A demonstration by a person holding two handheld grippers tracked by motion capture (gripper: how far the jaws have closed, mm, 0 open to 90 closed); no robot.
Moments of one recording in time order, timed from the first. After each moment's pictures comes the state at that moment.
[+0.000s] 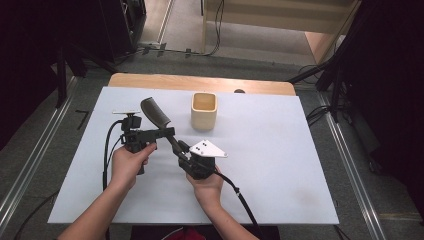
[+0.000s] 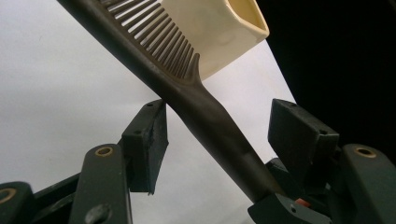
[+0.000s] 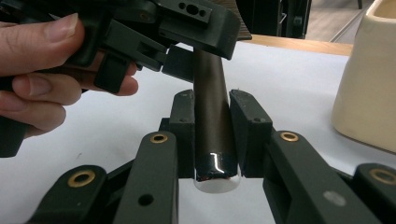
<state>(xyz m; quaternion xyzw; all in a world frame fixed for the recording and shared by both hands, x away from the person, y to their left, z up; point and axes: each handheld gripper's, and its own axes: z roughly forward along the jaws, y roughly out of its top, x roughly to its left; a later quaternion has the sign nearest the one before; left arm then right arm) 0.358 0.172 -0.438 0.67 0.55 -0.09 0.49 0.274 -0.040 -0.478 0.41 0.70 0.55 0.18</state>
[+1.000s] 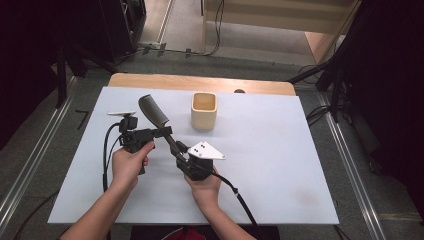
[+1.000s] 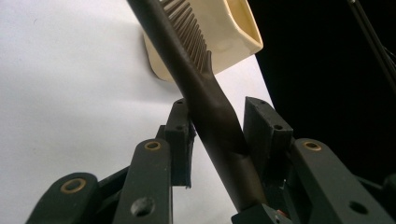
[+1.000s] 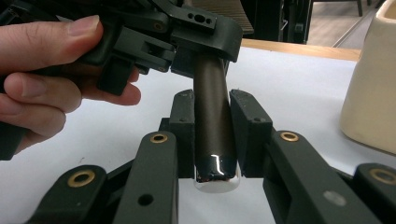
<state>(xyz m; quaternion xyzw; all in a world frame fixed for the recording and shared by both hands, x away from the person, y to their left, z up) 0.357 0.179 -0.442 0.63 0.57 -0.12 0.51 0.273 -0.035 -0.482 0.41 0.69 0.57 0.19</state>
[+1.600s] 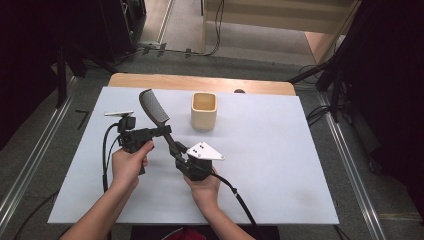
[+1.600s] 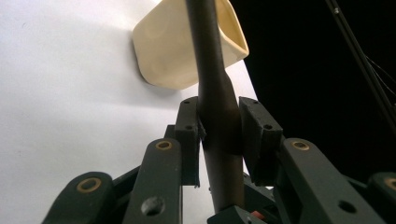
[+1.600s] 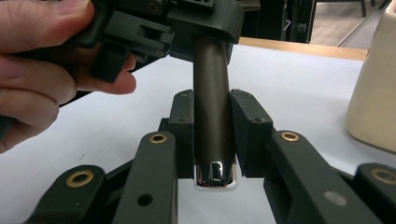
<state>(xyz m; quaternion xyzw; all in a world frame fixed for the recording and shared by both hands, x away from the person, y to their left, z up) 0.354 0.181 -0.437 0.62 0.57 -0.13 0.53 0.274 -0.032 -0.485 0.41 0.69 0.57 0.19</state>
